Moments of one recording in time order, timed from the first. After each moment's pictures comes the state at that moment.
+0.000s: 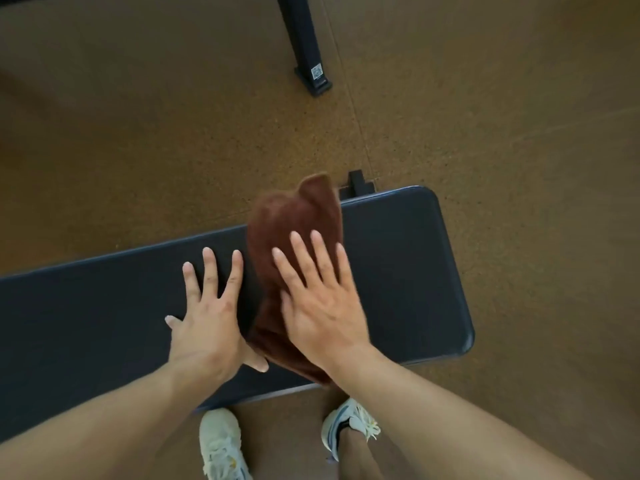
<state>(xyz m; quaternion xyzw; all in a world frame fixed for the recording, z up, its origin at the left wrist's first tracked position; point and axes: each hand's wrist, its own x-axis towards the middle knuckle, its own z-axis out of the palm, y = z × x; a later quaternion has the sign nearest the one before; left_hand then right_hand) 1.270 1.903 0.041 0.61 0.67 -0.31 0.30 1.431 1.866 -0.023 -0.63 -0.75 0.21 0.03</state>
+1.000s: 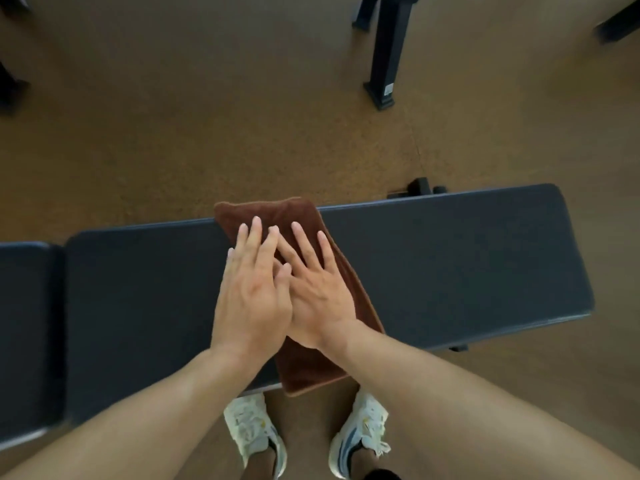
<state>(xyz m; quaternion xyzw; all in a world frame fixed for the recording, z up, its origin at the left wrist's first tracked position) 1.007 1.882 0.040 0.64 0.66 0.14 0.37 1.129 1.874 -0.014 -0.53 -0.82 0.18 -0.08</state>
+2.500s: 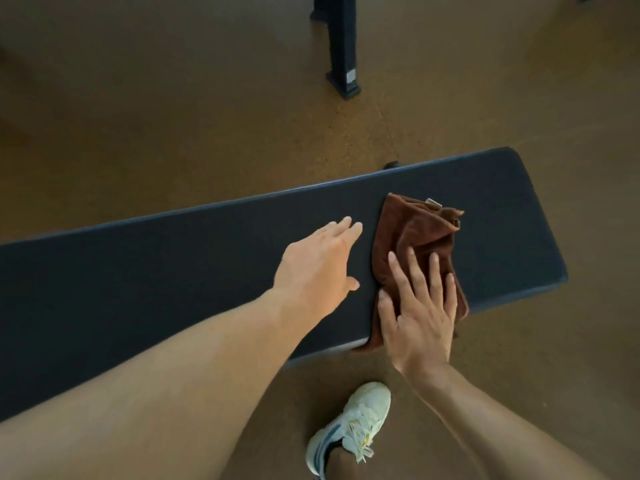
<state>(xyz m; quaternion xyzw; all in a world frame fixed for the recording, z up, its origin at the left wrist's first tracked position) 1.169 1.898 0.035 0.83 0.48 -0.08 0.29 1.323 1.765 -0.033 -0.81 -0.56 0.12 0.05</state>
